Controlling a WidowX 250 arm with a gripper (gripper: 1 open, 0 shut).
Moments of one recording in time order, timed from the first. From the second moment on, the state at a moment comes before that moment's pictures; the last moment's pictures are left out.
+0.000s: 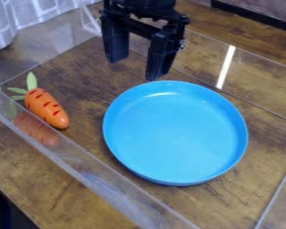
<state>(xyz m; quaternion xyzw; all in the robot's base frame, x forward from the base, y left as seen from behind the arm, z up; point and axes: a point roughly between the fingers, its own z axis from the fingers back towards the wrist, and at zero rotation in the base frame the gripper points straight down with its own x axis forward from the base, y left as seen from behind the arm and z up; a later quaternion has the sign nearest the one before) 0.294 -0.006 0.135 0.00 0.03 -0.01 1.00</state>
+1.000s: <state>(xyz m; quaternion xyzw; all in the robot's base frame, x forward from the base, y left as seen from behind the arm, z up) 0.274 0.022 0.097 -0.01 0.07 -0.13 0.99</state>
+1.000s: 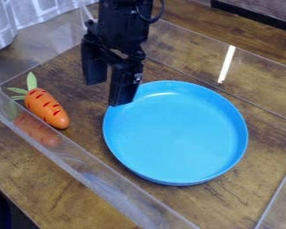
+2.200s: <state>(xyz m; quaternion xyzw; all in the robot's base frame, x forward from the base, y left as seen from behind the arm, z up) 0.265 0.051 0.077 0.00 0.08 -0.26 0.96</state>
